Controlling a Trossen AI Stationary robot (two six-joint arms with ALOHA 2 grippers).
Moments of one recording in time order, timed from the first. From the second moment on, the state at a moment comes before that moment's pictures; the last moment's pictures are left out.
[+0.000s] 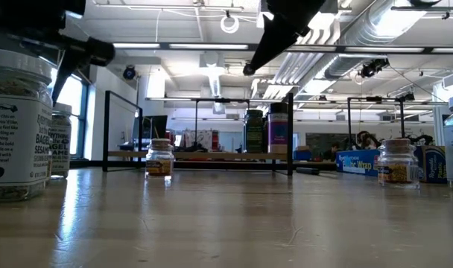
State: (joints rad) left arm -0.35 1.36 1.00 -1.13 0.01 0.51; right arm 0.20 1.66 1.34 -0.64 0.55 0.09
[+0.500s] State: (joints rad) left arm -0.35 1.37 0.98 -1.10 0.02 0.35; right arm 0.24 1.64 1.34 -0.70 0.61 0.16
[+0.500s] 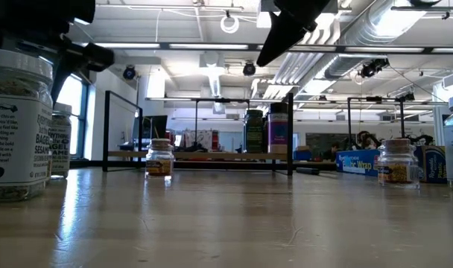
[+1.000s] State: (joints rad) left arm -0.16 1.38 1.41 -1.22 -0.06 0.37; right arm 0.41 1.48 1.34 -0.95 0.84 0.43
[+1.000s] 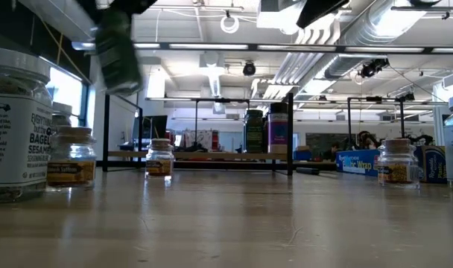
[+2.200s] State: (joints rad) left arm 0.38 2.09 1.99 -1.09 0.03 0.76; right arm 0.54 1.46 1.35 -1.13 0.96 0.66
